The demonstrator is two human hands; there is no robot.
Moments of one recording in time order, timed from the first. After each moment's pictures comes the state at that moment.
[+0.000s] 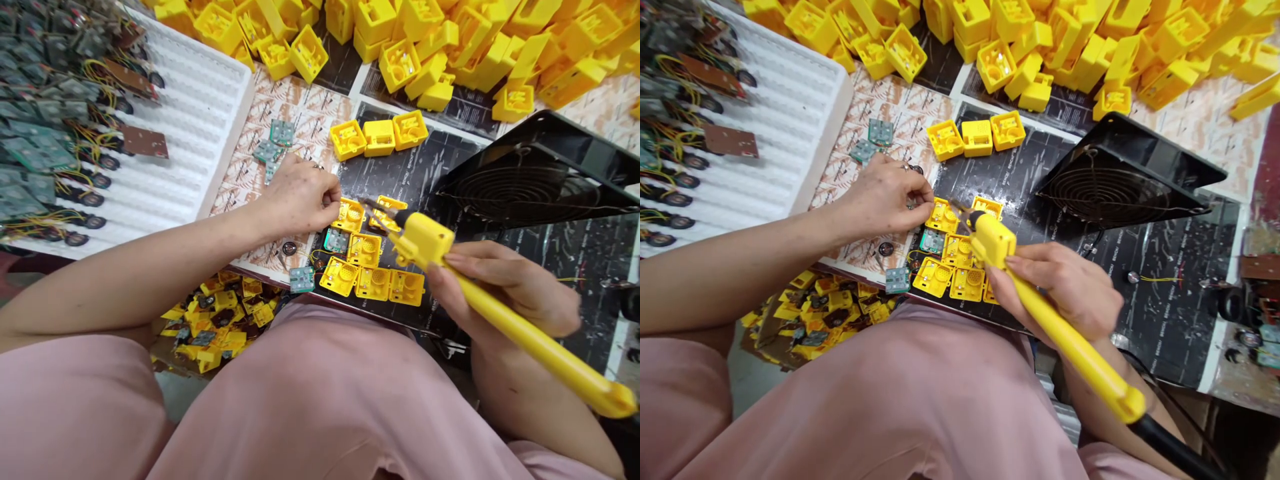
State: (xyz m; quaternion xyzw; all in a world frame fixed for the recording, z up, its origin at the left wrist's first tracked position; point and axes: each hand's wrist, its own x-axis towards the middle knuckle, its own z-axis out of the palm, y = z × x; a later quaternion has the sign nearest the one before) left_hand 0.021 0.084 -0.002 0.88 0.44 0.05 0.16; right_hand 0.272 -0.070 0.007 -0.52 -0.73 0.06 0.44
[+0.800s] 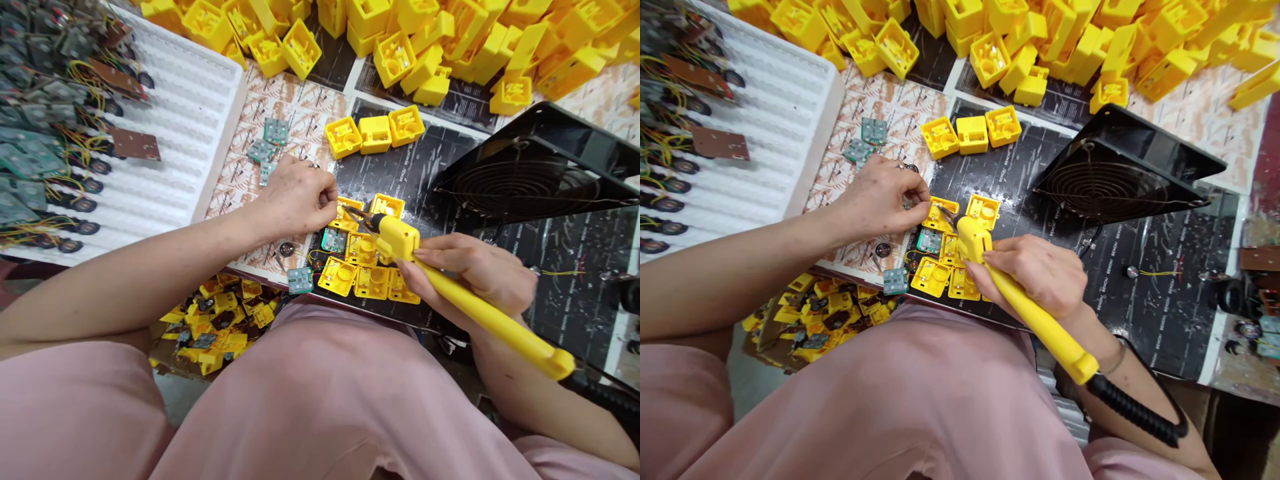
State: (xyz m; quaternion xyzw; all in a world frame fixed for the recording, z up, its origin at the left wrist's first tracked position) left_hand 0.017 0.088 -0.013 0.89 0.42 0.09 0.17; right_hand 0.269 -0.058 0.008 -0.44 -0.79 0.01 0.42
